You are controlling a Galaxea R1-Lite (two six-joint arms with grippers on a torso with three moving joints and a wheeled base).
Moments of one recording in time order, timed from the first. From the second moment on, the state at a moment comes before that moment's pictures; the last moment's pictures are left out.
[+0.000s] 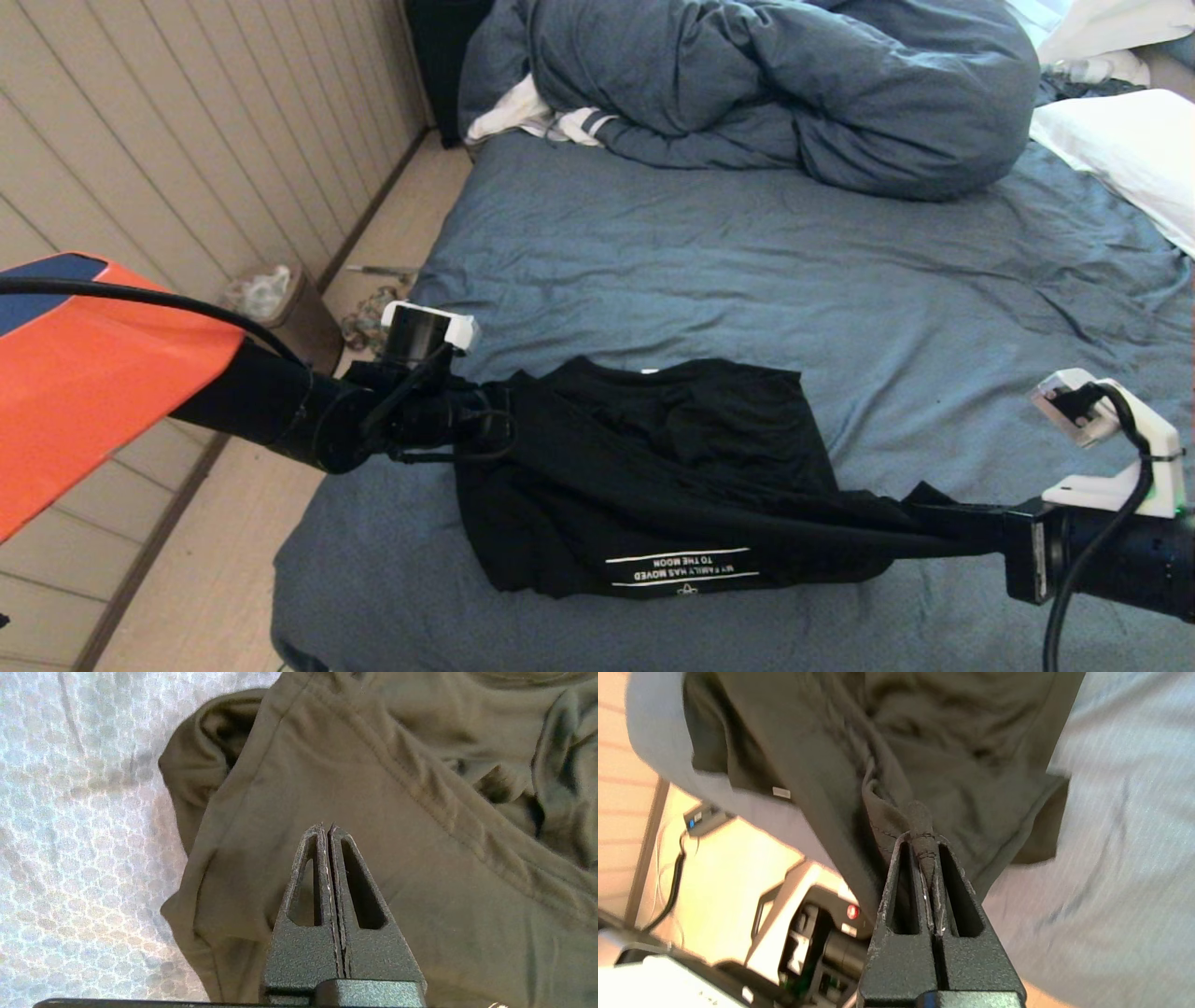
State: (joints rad) left arm -0.46 2.07 -1.14 -0.34 -0.05 -0.31; right arm 0.15 1.21 -0.53 -0.12 0.35 0.04
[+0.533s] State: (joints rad) left arm -0.46 2.04 -1.16 -0.39 0.00 -0.32; right arm 0.15 1.22 -0.48 -0.12 0.35 0.04
